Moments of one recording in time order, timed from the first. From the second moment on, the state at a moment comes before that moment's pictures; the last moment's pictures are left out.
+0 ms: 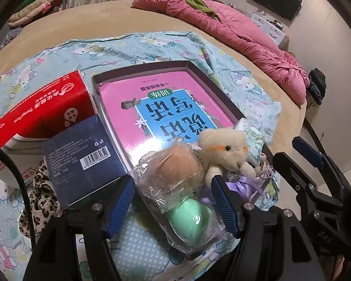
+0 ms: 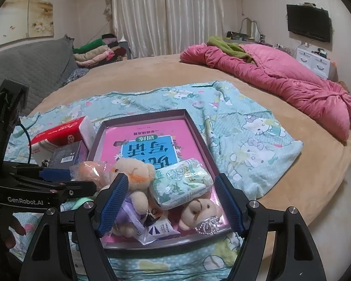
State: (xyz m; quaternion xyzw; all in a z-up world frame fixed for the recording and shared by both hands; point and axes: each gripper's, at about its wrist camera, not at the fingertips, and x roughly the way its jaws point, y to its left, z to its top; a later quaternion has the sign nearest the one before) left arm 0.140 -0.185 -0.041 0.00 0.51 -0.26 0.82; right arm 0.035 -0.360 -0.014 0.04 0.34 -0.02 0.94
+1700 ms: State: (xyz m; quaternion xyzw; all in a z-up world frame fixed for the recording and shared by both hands) left arm 0.082 -0.041 0.052 -0.04 0.44 -0.15 0.89; right arm 0.001 -0.255 0.062 0.01 0.27 0.09 0.96
